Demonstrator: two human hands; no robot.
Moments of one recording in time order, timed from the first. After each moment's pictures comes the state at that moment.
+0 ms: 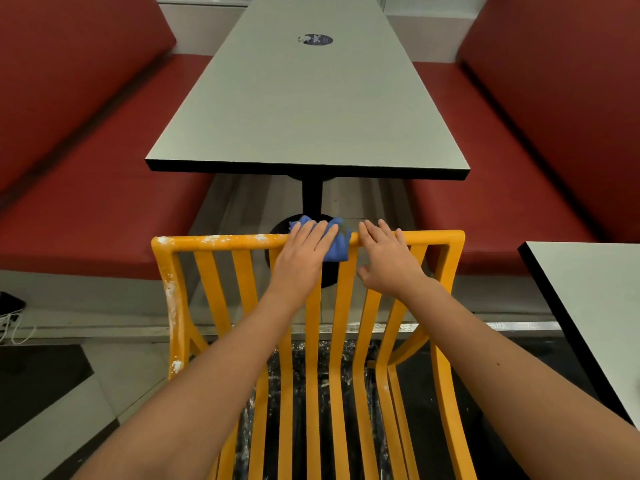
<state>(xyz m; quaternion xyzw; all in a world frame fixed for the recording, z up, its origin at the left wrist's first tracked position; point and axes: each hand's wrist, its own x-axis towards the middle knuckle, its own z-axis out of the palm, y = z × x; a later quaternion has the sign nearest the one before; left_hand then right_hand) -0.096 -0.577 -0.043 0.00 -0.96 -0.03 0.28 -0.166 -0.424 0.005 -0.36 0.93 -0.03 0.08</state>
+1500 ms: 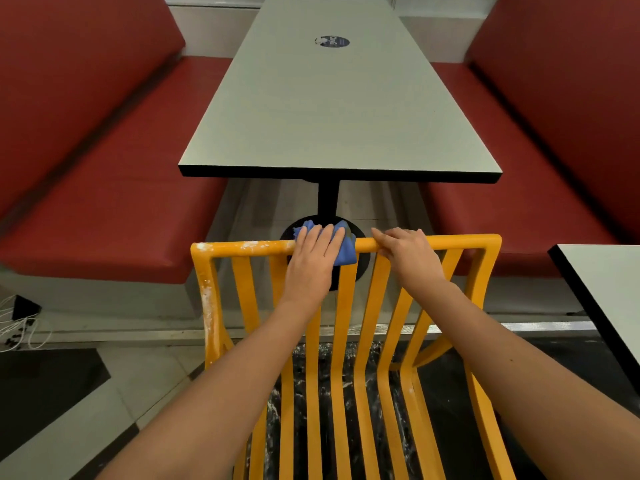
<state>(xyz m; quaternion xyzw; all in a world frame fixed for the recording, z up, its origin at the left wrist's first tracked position) -0.071 -0.613 -0.039 0.03 -0.96 -0.07 0.27 -0.164 -0.456 -0.003 -0.33 0.94 -0.07 0.02</state>
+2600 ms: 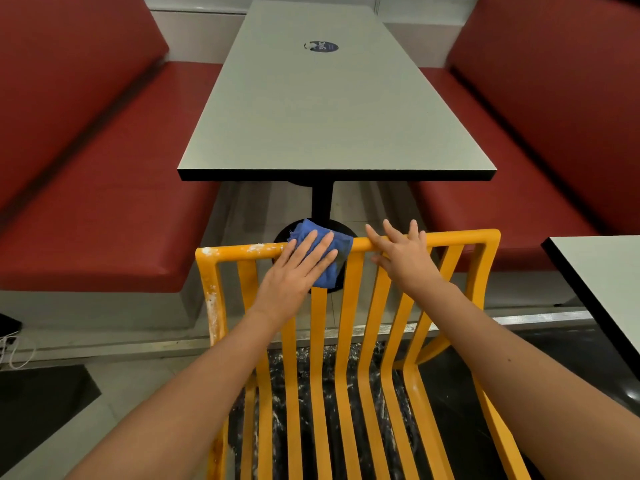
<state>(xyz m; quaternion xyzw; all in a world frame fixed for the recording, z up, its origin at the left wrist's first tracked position) -0.040 -0.668 -0.065 -0.10 -0.96 0.09 0.25 -0.146 -0.474 0.000 -0.29 0.96 0.01 0.05</state>
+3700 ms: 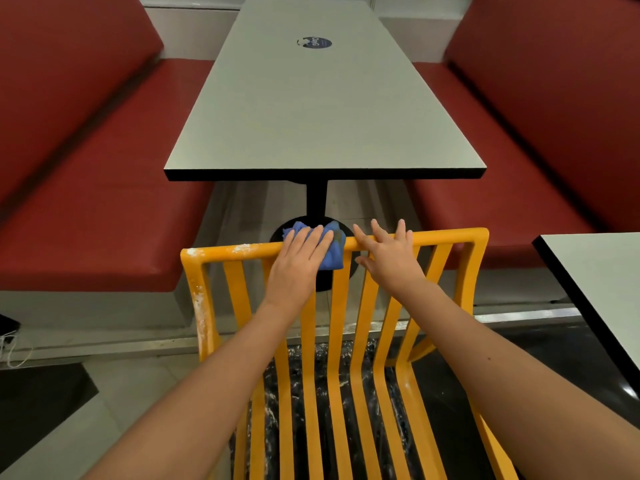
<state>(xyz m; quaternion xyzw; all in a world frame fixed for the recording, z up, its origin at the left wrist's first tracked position) -0.062 -0.629 -0.040 -0.01 -0.97 -0.07 0.24 -0.145 -0.475 -0.001 -0.29 0.96 -0.01 0.05</state>
